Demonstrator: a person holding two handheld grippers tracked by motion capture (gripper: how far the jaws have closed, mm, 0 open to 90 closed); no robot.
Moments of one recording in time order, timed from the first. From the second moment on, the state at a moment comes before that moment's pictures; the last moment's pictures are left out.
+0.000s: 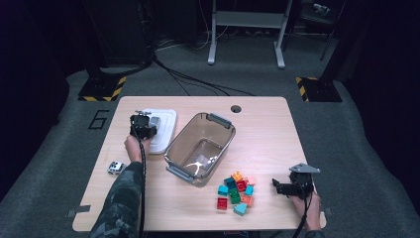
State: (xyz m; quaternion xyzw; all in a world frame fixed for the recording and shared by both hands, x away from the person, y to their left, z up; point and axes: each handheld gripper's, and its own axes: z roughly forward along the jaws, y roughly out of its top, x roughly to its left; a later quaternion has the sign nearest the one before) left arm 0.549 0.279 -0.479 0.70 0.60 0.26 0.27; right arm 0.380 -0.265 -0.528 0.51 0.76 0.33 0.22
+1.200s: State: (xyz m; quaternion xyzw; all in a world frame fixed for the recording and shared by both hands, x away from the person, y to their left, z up) left arm 0.453 0.298 -0.443 0.74 0.55 0.25 0.30; right arm 0.381 -0.266 -0.528 0.51 0.76 0.33 0.22
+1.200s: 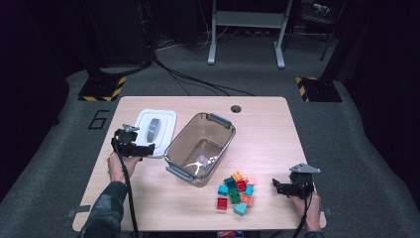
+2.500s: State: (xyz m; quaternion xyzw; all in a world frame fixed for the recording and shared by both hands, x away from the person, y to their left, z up) left arm 0.403 0.359 -0.467 0.72 0.56 0.27 0.32; right arm 0.381 -0.266 -0.528 0.50 0.77 0.33 0.22
